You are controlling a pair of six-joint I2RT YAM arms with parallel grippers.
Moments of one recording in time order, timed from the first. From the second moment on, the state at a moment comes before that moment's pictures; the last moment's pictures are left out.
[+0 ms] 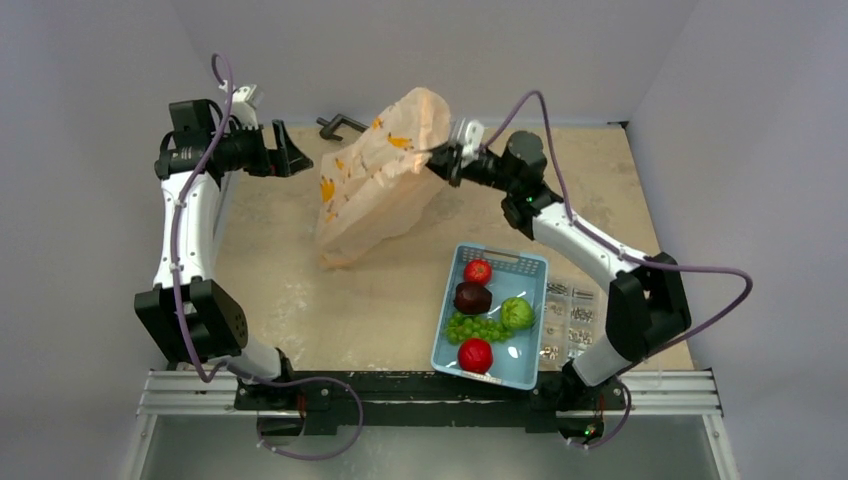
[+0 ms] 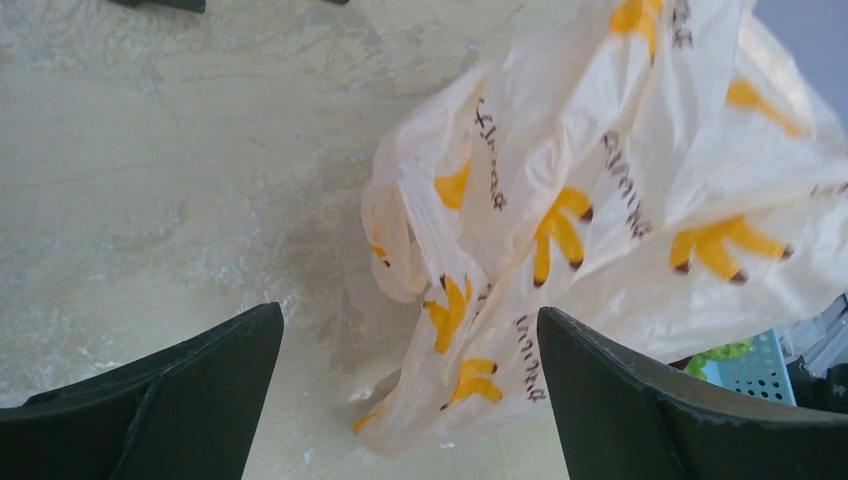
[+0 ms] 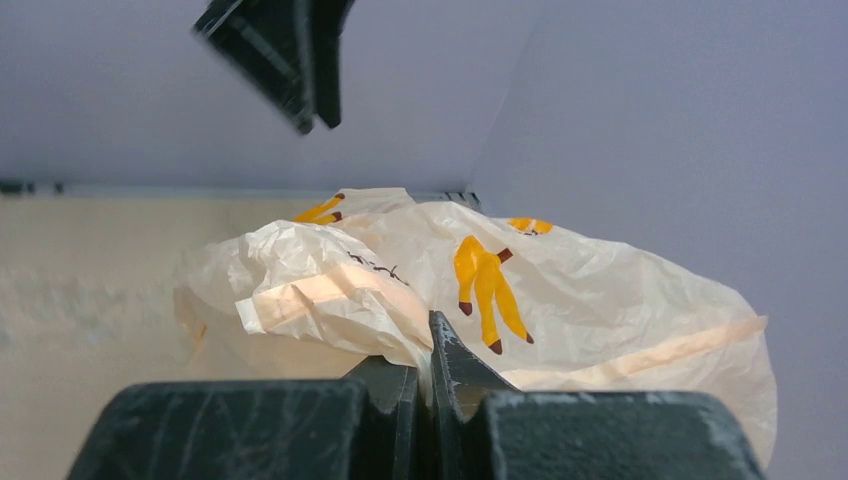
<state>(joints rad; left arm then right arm) 0.24 1.53 1.56 -0.73 0.77 0.06 0.50 1.57 1.18 0.53 -0.74 -0.27</state>
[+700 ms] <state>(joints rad) 0.06 1.89 1.38 -0.68 0.67 -0.16 0.56 1.48 0.84 0.15 -0.78 -1.10</state>
